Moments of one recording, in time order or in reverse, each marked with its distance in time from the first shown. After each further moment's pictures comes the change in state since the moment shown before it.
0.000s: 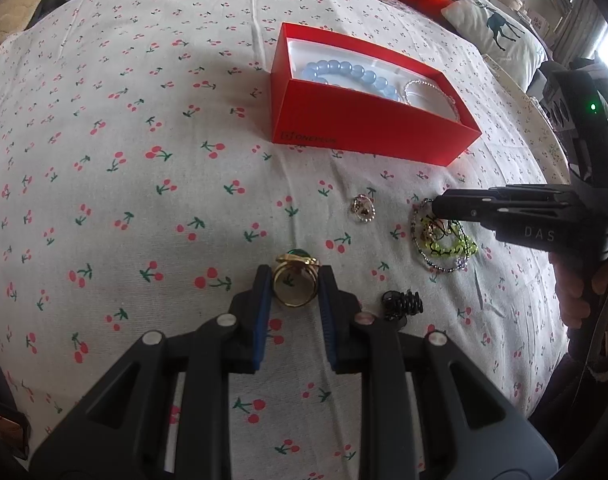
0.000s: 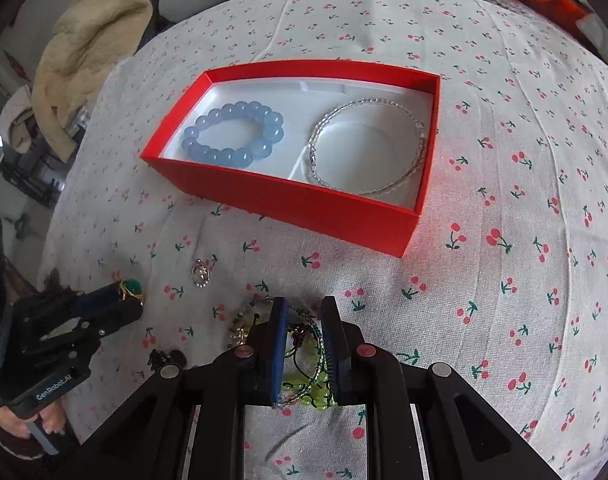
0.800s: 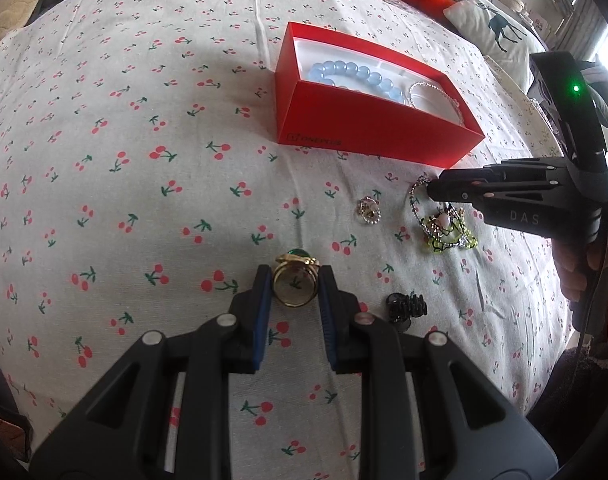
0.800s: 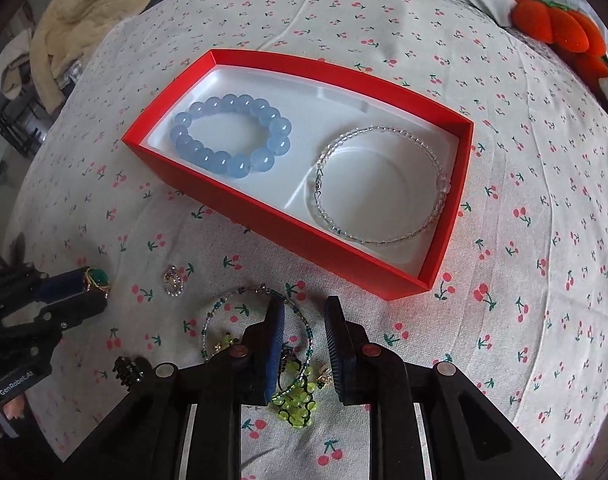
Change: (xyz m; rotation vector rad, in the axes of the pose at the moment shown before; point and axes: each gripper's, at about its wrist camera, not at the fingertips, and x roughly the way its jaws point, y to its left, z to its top) left arm 0.001 0.005 0.004 -0.004 0.008 -0.005; right arm 0.012 0.009 0.031 -0.131 0.040 -0.113
